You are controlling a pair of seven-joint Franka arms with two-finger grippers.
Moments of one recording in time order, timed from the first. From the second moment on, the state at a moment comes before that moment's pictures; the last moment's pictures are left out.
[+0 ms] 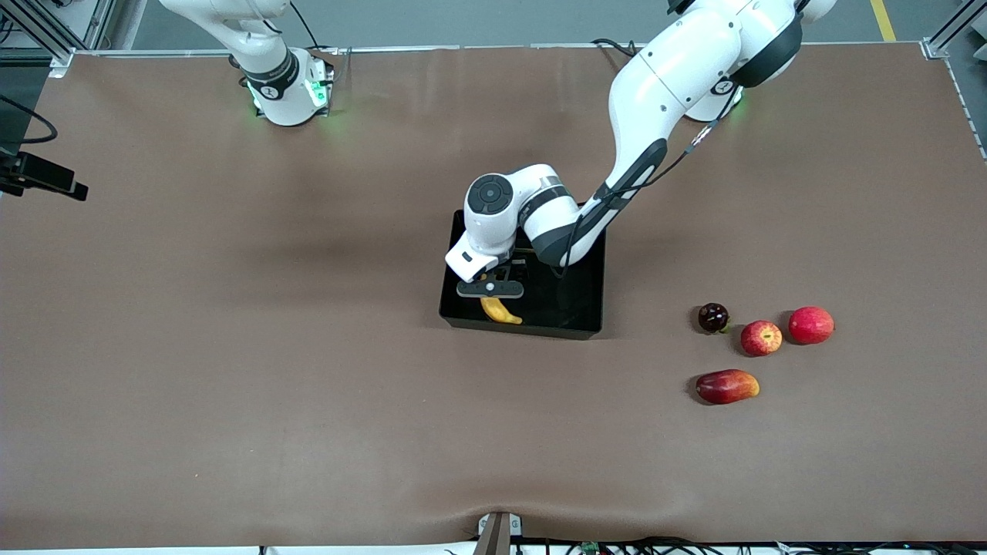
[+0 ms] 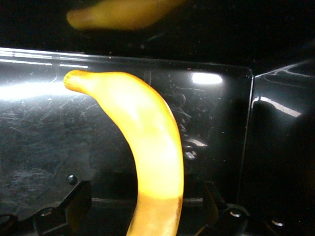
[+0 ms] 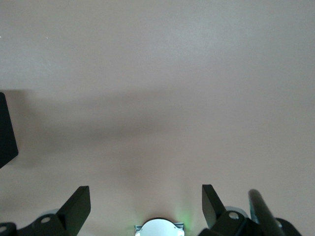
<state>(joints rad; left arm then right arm) -0.48 0.89 -0.46 -1.46 0.49 2.29 -1.06 -0.08 0.06 -0.08 -1.49 0.04 1.38 -0.04</state>
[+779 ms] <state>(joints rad) -0.48 0.89 -0.46 -1.45 0.50 2.30 -1.06 -0.07 0.09 -0.06 -1.48 0.08 1.29 0.00</state>
